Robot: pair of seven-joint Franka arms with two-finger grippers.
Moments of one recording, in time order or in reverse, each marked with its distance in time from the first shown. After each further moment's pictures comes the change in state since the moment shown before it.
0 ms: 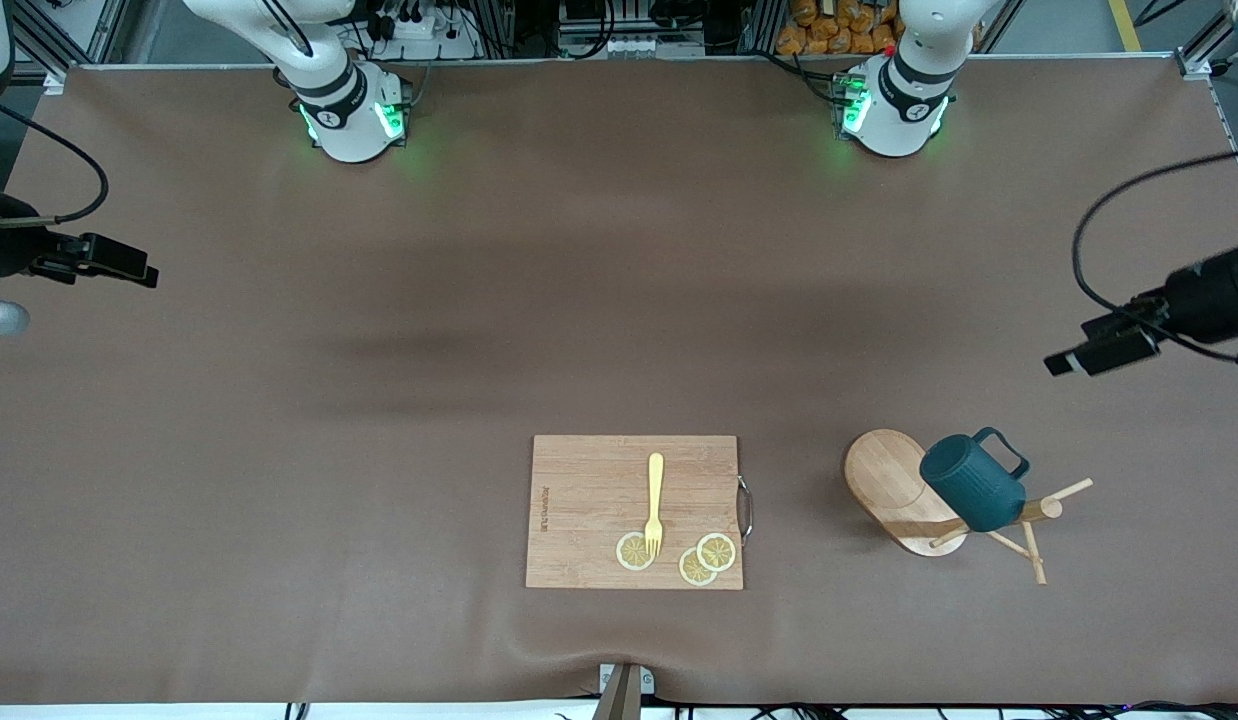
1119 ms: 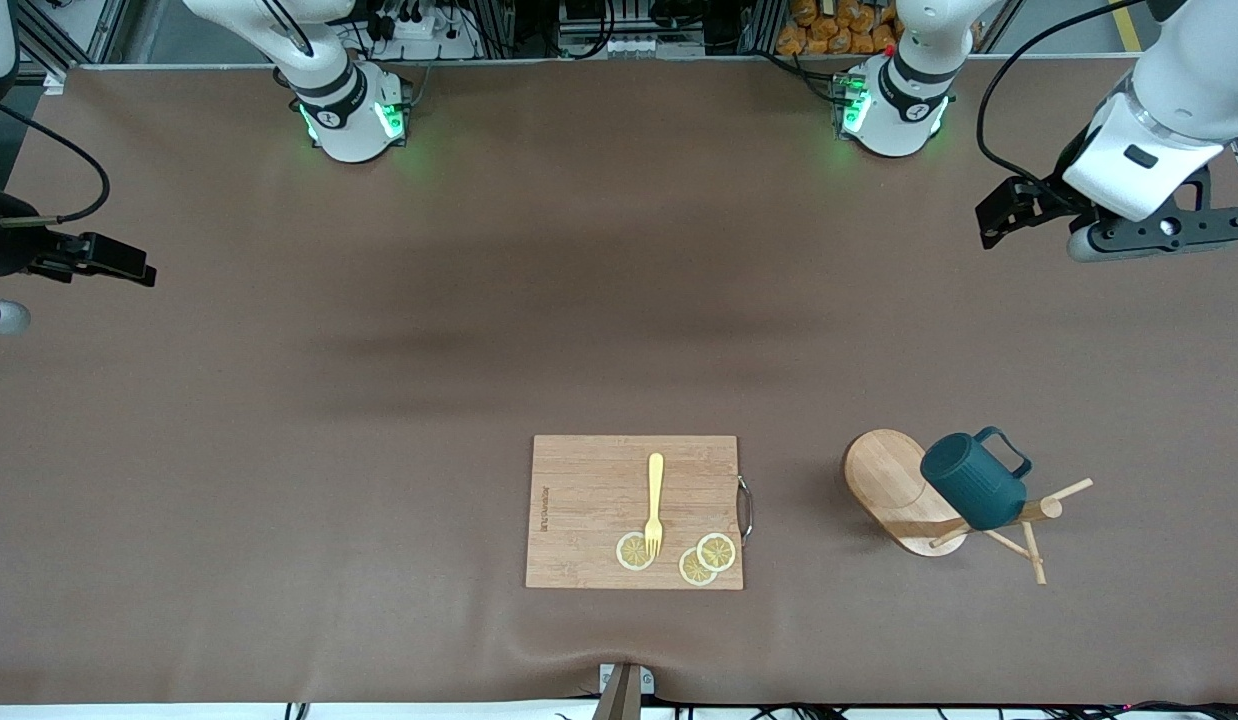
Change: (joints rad) left arm -0.090 -0.259 -0.047 -0.089 0.202 -0.162 0.262; right arm 0.001 0.000 0.005 0.000 -0.013 -0.002 0.000
